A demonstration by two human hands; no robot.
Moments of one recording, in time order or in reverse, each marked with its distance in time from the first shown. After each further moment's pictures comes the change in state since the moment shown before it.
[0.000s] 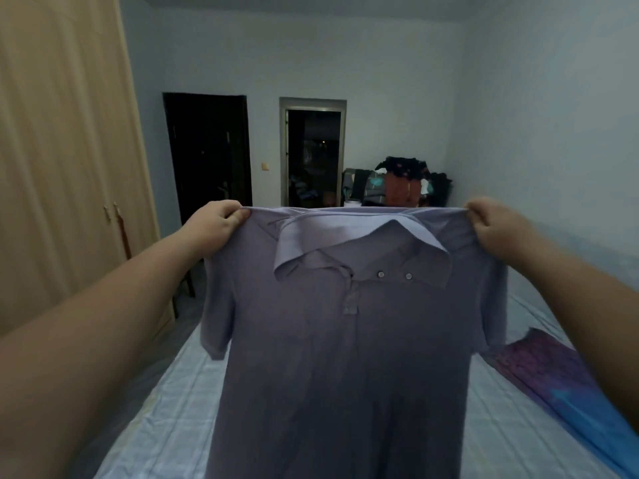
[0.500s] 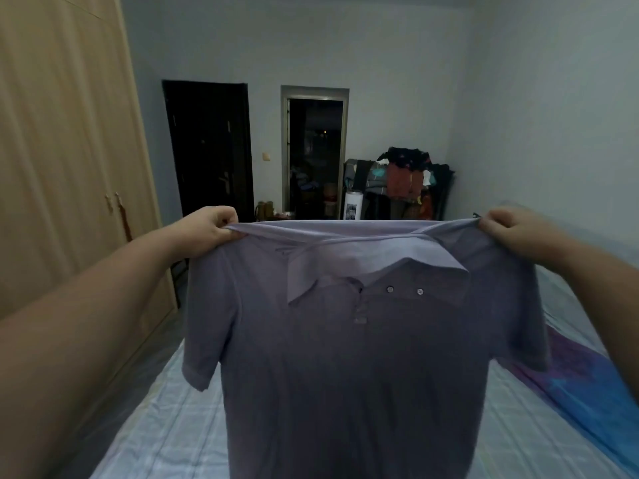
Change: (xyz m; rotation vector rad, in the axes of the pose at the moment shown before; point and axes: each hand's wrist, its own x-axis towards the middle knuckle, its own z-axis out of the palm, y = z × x) left_hand -0.023 -0.022 -0.008 -0.034 -0.241 -0.037; right_hand -0.021 0.020 -0.006 0.020 -0.172 0.088
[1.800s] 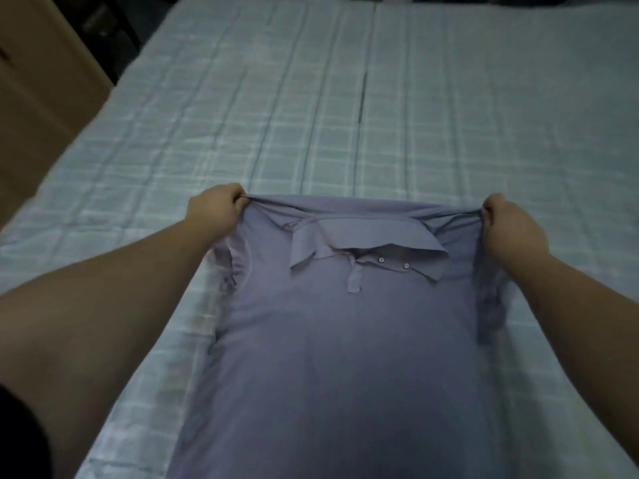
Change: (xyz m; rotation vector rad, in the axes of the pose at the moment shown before) left_hand 0.330 -0.392 0.630 0.317 -0.230 -0.453; right_hand 0.183 0.371 0.712 -0.139 -0.415 0.353
